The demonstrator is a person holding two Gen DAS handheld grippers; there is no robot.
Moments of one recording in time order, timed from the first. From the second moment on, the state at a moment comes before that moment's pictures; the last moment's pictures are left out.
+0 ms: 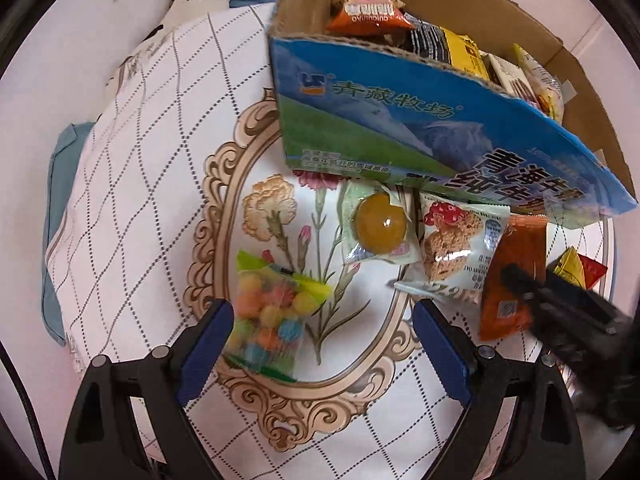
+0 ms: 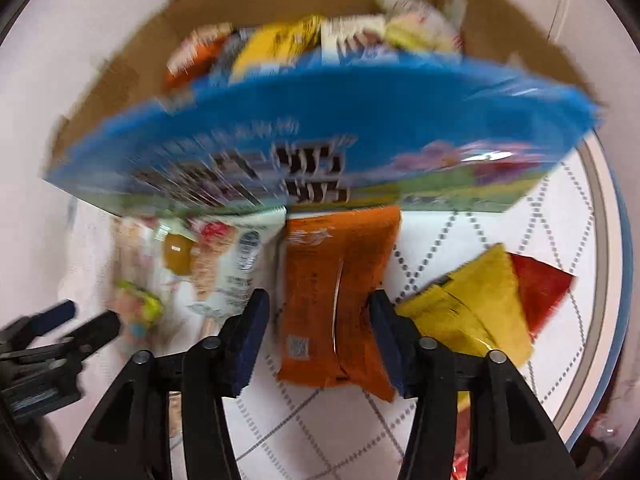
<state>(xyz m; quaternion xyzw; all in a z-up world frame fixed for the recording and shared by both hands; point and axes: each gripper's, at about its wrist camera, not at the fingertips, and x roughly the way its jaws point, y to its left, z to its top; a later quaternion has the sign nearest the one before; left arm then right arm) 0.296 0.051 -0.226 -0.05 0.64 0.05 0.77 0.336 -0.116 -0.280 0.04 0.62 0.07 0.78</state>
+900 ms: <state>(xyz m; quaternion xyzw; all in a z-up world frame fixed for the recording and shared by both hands) 0.277 -0.022 -0.282 -0.02 0.70 -0.05 0.72 0.255 -0.155 -0.303 0.08 0.67 0.05 0.74</state>
